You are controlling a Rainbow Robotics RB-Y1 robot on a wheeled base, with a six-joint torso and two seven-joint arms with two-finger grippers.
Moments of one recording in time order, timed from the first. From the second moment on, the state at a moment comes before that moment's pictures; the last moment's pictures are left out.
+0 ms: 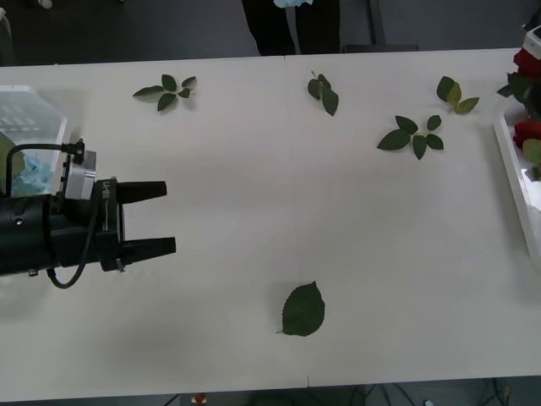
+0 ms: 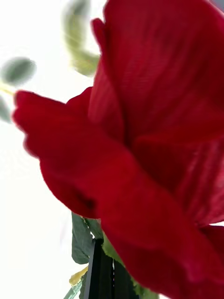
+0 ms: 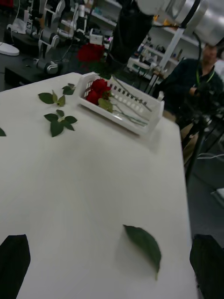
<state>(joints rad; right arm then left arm) -0.82 -0.99 0.29 -1.31 -0.63 1.45 1.72 -0.01 0.57 0.13 -1.83 1.93 1.30 -2.73</state>
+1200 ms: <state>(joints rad) -0.82 -0.95 0.50 -0.72 -0.34 0.84 1.89 -0.03 1.07 -0.18 -1.94 2.54 1.02 -2.73</state>
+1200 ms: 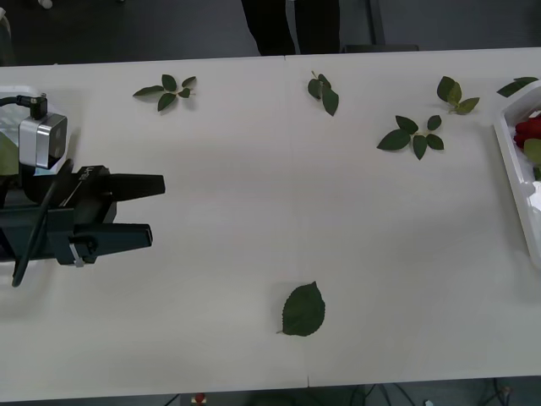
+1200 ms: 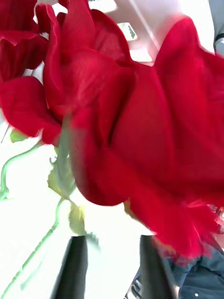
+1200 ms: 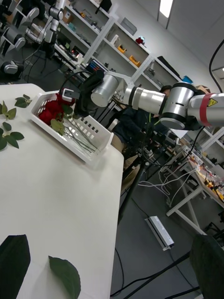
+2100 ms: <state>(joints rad) -0.91 -1.07 0.36 -1.09 -1.46 1.44 2.39 -0.03 1.06 -0.18 -1.93 2.48 0.99 -2.73</state>
